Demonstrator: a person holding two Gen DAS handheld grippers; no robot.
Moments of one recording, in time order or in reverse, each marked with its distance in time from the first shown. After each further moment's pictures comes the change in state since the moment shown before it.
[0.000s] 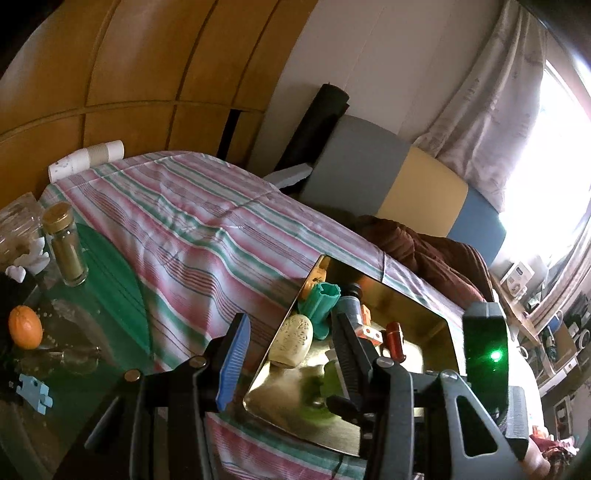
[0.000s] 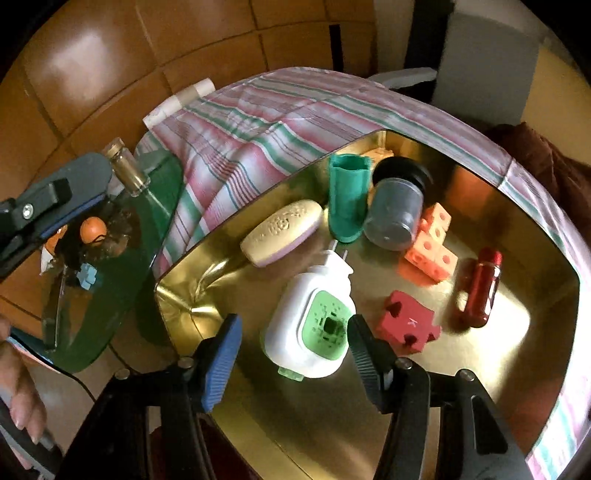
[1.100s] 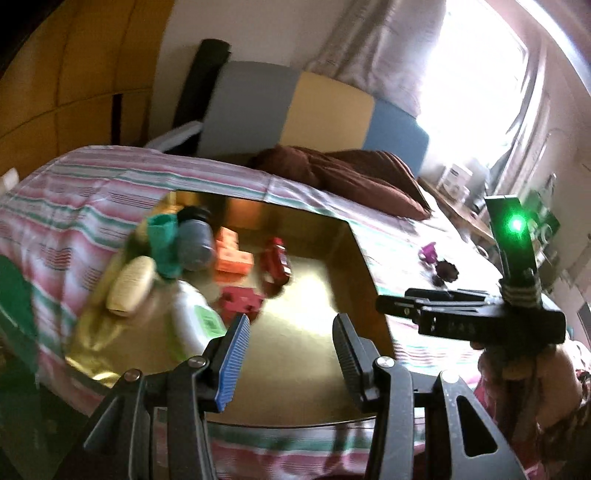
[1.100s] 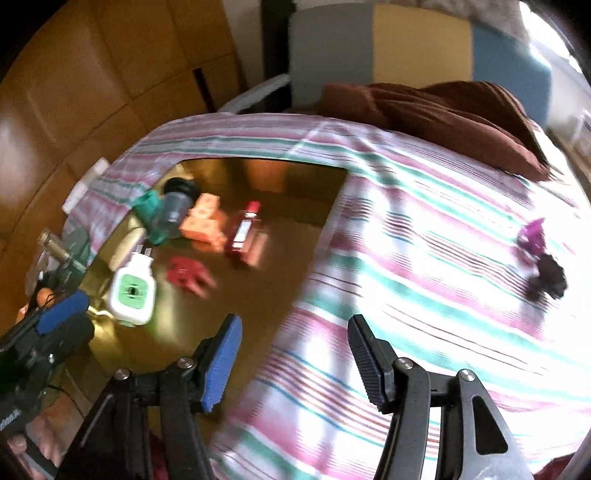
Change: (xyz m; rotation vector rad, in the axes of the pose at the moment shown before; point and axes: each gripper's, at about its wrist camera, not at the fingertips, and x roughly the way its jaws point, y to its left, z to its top) left arm 0.031 -0.130 -0.071 0.308 0.204 -0.233; right arm -0.105 -0.151 -0.095 0.358 -0.115 -0.213
